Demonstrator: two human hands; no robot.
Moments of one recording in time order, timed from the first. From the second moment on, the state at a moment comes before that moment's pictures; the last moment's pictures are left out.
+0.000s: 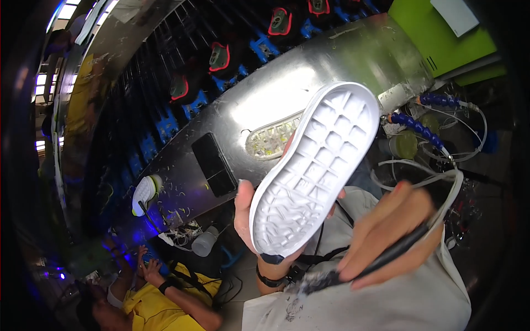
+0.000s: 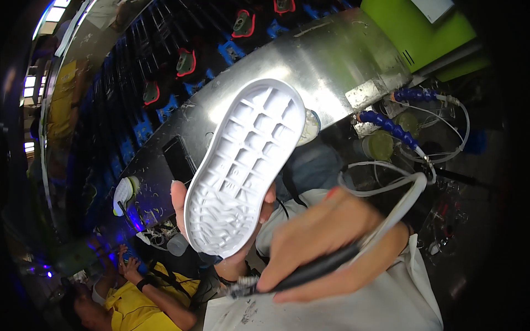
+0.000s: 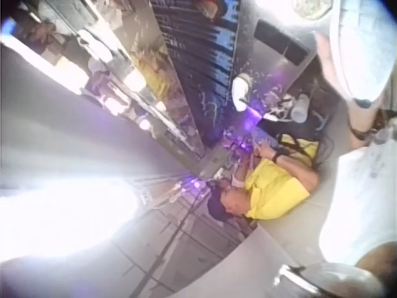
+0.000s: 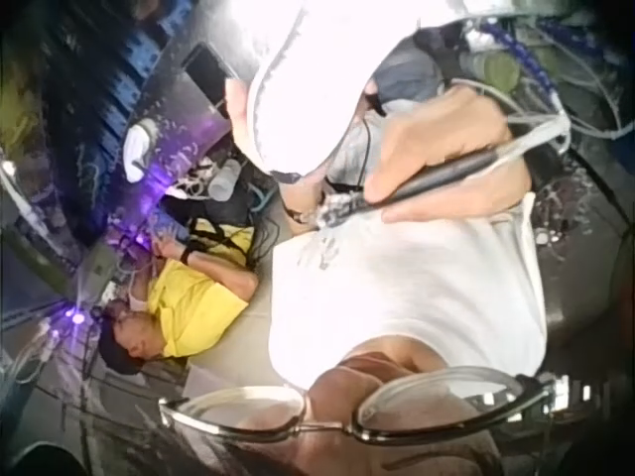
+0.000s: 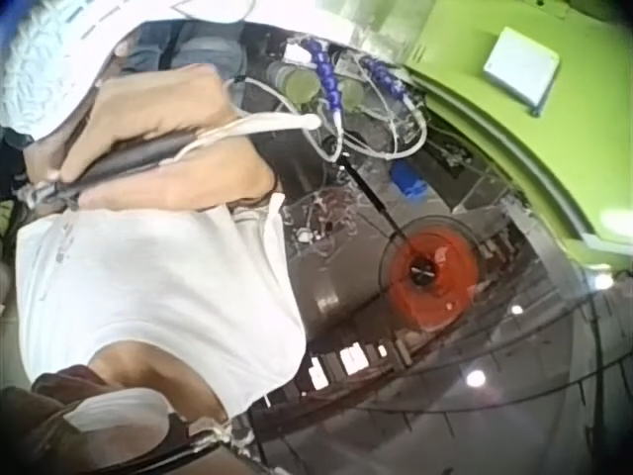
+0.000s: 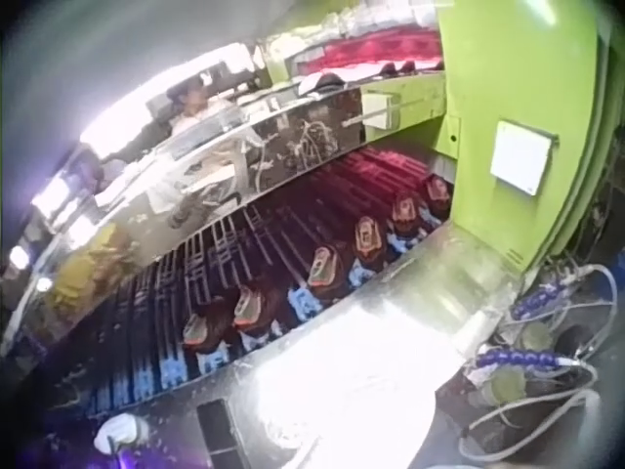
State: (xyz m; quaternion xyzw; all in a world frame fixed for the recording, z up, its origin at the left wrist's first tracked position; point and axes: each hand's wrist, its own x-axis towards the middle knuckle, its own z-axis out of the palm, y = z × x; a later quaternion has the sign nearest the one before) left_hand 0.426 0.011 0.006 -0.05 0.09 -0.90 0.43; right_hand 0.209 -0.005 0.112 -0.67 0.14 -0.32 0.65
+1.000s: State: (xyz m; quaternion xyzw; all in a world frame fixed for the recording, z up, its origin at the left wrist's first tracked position) left_hand 0.531 -0.382 0.170 -0.69 0.65 -0.23 -0.23; right_hand 0.206 0.030 0.084 -0.20 0.42 -0.67 0.58
